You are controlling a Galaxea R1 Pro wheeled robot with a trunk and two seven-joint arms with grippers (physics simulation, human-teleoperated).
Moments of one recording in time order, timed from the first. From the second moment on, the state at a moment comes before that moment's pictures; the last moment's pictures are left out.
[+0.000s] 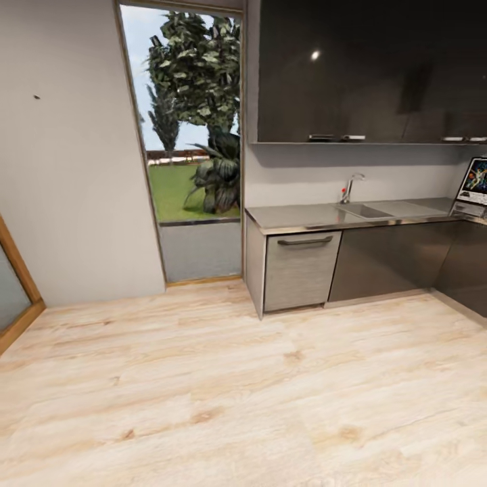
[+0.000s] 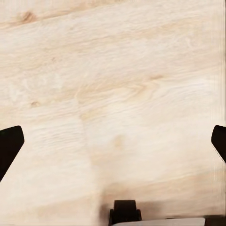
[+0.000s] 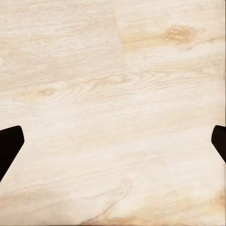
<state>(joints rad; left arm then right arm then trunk) -0.01 0.05 -0.01 -0.57 0.00 -0.08 0.00 -0.18 -0.06 0.00 -0.32 0.00 -0.21 0.00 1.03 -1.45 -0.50</state>
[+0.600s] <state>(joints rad) -0.01 0.05 -0.01 -0.57 0.00 -0.08 0.00 -0.18 -0.06 0.00 -0.32 0.00 -0.21 0.00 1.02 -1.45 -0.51</state>
